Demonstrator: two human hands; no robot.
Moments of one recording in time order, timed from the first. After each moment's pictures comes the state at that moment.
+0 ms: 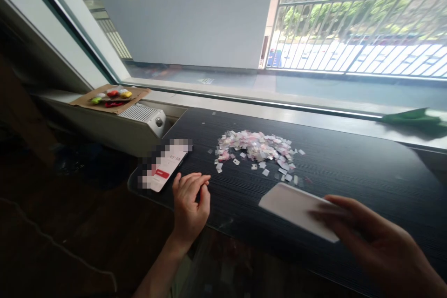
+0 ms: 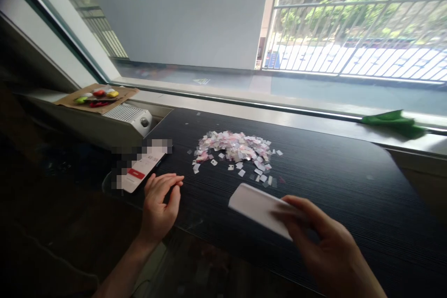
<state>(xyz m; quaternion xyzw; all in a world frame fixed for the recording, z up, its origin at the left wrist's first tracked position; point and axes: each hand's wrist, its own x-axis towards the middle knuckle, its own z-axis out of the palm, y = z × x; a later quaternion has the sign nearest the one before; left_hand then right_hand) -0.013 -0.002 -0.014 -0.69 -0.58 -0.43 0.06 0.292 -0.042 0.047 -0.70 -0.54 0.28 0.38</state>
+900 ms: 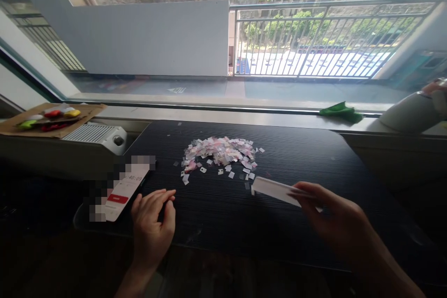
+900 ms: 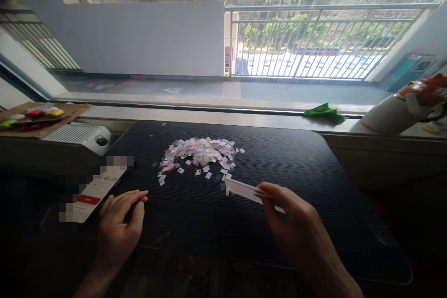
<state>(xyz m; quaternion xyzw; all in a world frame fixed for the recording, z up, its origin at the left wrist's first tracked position) -0.024 0.004 -0.019 -0.71 -0.56 -0.42 0.09 0.316 -0.045 0.054 -0.66 -0.64 0.09 0.39</state>
